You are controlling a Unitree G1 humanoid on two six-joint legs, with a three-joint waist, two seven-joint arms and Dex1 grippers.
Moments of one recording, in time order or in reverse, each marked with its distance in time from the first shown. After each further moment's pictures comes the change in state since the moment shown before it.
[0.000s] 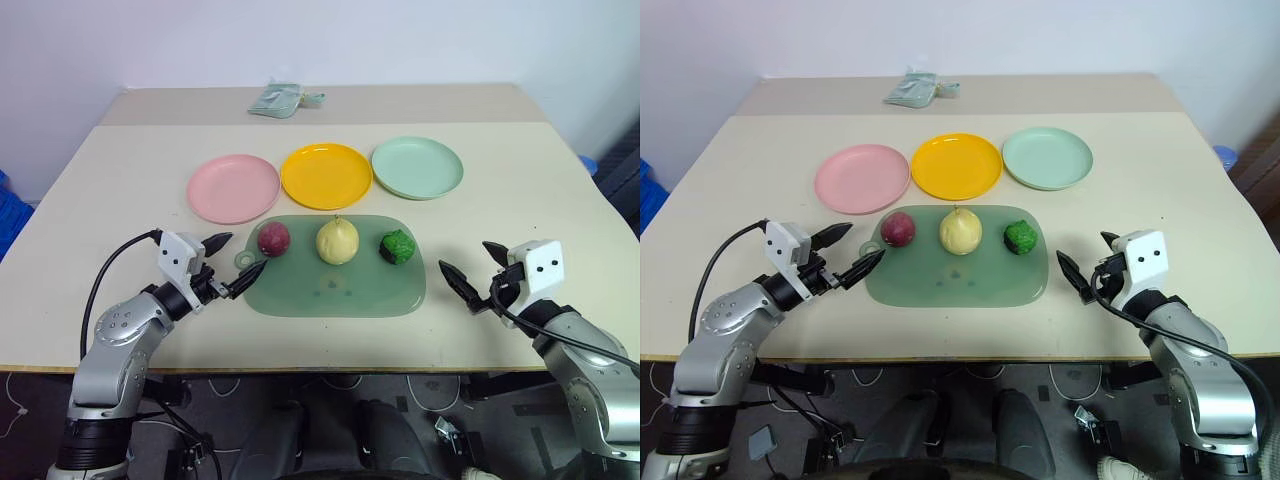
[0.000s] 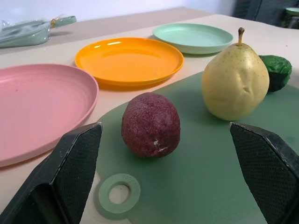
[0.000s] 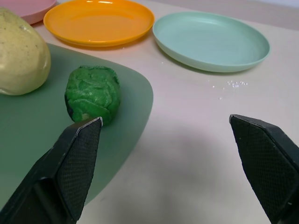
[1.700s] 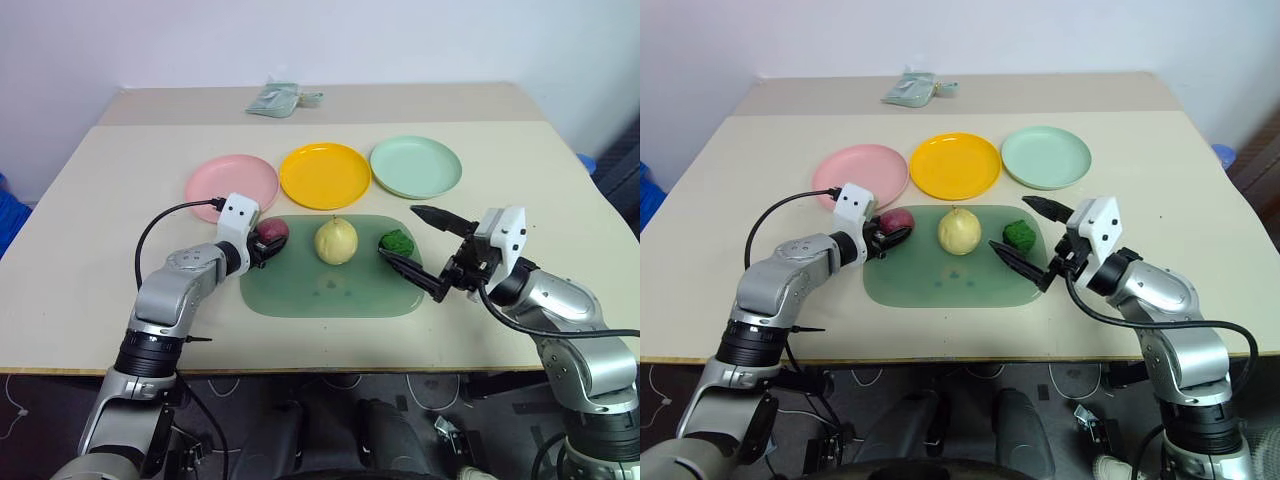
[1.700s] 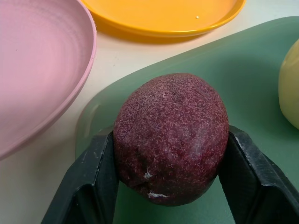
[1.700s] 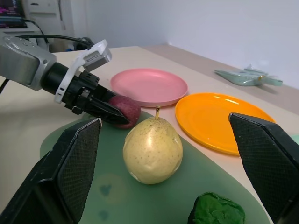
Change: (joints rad) left arm -0.432 -0.062 -0.216 0.202 0.107 0.524 0.282; right arm -0.240 -0.046 0.154 0.003 0.119 -0.137 0.308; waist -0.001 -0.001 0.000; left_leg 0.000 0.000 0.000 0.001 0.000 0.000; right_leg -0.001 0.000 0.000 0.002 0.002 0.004
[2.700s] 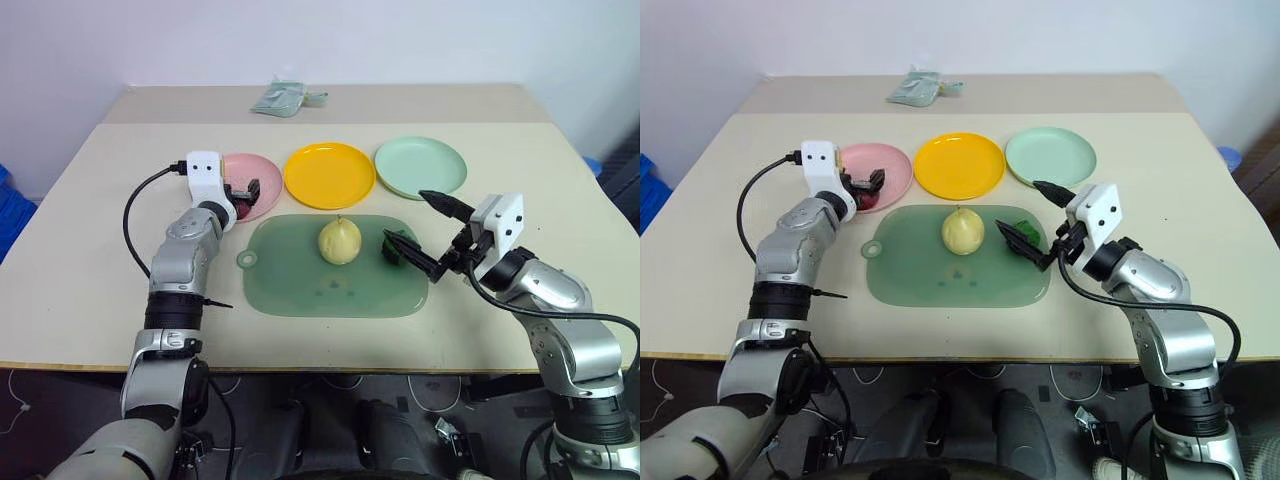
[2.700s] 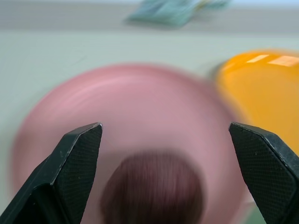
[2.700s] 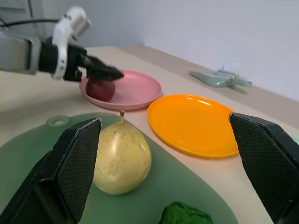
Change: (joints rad) left arm -0.184 -0.160 0.227 0.311 0.061 -0.325 0.177; right arm -0.054 0.033 0.014 0.079 -0.075 -0.037 -0.081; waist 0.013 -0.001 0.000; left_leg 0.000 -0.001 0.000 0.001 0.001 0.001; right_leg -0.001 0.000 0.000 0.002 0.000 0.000
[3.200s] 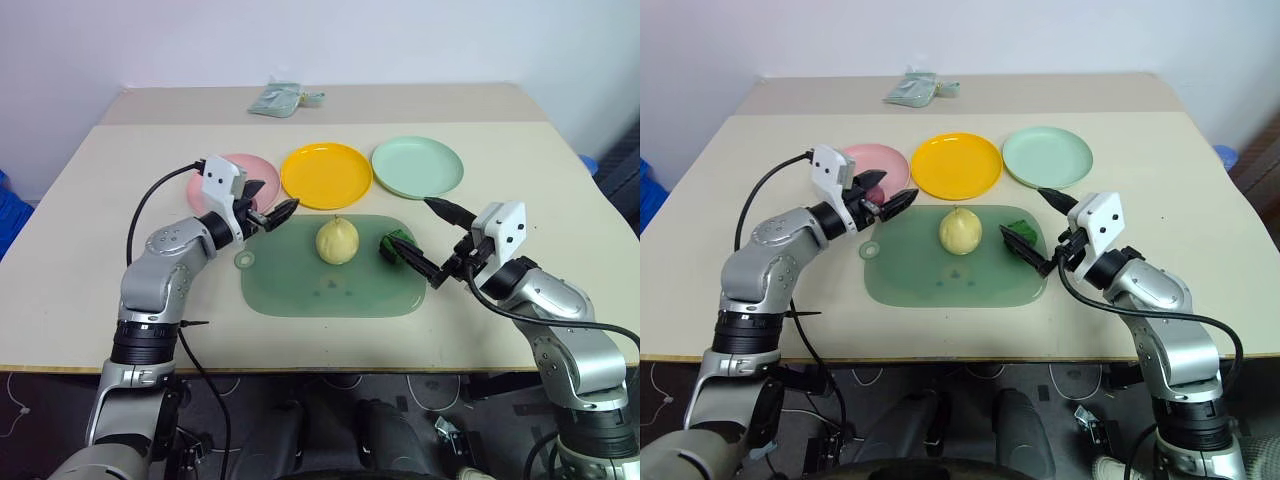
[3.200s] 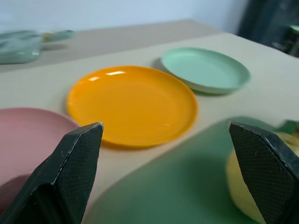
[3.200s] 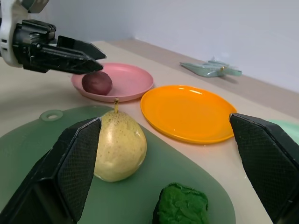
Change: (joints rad) left arm 0.125 0.127 -0.123 -0.293 -0.129 0.097 -0.360; right arm 0.059 0.002 -0.004 -0.048 0.005 0.023 -0.053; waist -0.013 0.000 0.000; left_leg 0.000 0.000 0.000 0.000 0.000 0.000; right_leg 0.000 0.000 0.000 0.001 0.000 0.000
